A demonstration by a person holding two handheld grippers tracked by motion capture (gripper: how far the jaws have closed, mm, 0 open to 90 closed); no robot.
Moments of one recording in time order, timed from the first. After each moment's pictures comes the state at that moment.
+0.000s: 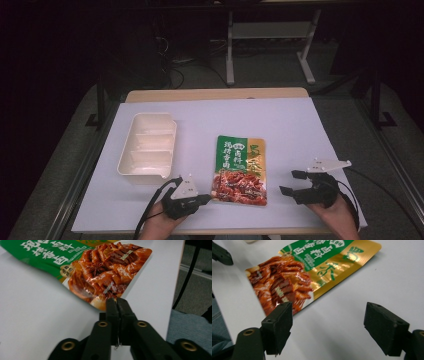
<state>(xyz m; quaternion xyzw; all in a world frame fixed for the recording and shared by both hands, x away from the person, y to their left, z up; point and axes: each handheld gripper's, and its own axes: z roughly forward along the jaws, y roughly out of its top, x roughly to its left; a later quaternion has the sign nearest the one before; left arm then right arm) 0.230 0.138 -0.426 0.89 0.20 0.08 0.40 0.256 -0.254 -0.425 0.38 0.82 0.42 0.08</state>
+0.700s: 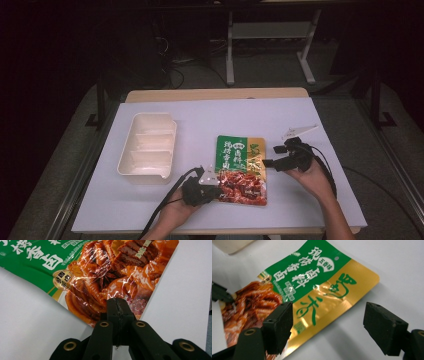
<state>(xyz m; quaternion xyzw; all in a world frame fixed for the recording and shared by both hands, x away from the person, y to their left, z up) 0.263 0.099 -0.437 0.92 0.20 0.07 0.33 0.345 -0.214 -0.412 0.38 0.84 0.38 0.05</state>
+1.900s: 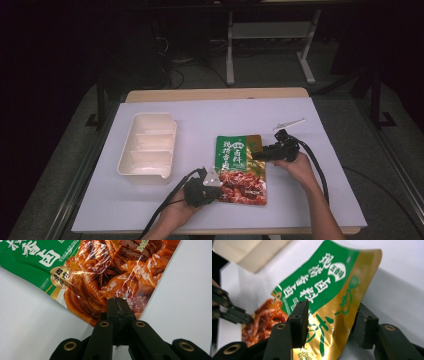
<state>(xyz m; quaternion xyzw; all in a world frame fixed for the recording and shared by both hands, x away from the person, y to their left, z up) 0.261 0.095 -0.437 0.93 0.20 0.07 0.31 0.387 -0.201 -0.442 0.38 0.81 0.44 -0.08</state>
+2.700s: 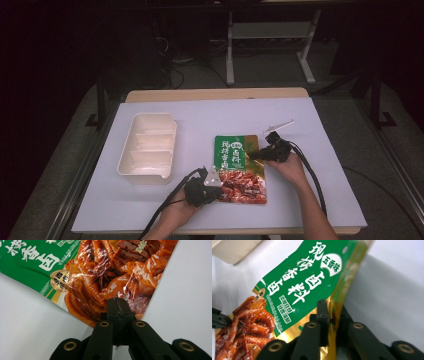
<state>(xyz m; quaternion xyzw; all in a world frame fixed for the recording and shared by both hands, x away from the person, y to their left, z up) 0.261 0.093 -0.437 0.93 0.20 0.08 0.31 0.391 -0.180 -0.455 0.39 0.83 0.40 -0.05</state>
